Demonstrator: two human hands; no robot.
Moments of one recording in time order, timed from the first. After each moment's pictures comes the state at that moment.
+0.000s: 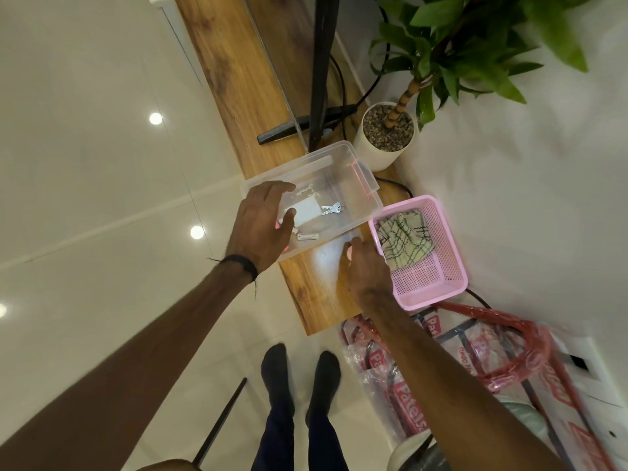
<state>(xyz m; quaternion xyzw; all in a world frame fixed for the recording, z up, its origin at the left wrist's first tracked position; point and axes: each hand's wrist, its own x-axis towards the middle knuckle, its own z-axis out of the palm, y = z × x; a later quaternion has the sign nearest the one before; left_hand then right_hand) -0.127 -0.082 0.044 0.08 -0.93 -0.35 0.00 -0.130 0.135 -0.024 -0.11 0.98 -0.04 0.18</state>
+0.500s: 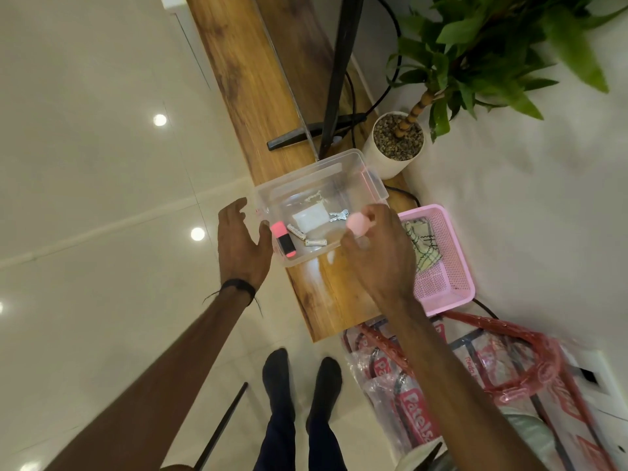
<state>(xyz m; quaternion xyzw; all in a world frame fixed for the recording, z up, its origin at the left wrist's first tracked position) -0.093 -0.094 0.034 0.33 -0.83 -0.44 0.06 -0.151 0.109 0.065 -0.05 0.96 -0.28 0.03</state>
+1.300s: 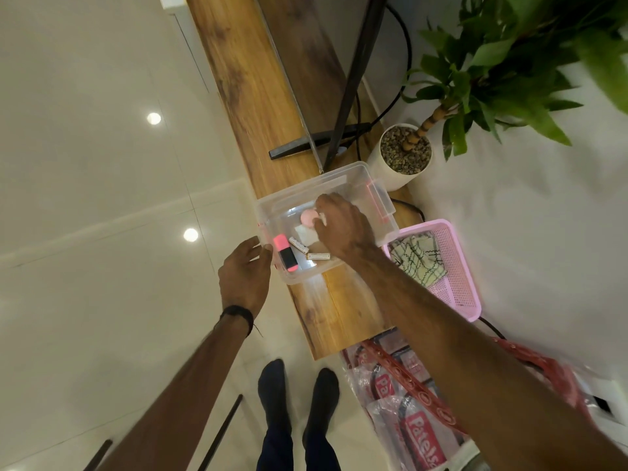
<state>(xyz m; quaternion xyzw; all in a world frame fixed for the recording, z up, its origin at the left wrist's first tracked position) -0.087 -0.097 0.016 0.46 -0.69 -0.56 -0.02 -0.230 0.041 0.008 -0.24 0.95 -0.15 0.16</state>
